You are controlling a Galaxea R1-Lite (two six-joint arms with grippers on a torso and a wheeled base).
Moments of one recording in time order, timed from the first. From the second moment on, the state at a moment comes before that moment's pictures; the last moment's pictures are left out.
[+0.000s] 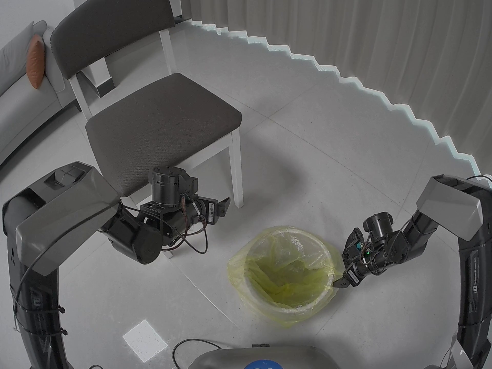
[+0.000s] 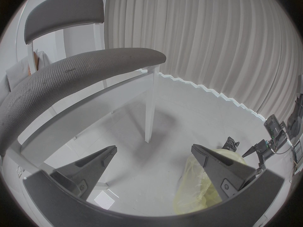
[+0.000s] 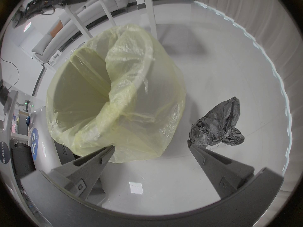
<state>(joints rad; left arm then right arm) -0.41 2.25 -1.13 -0.79 0.08 -0.01 0.15 2.45 -1.03 -0.36 0.21 -0.49</state>
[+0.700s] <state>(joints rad) -0.41 2.27 -1.05 -0.81 0.06 -0.02 0.15 2.56 -1.49 0.01 0.13 -0.52</state>
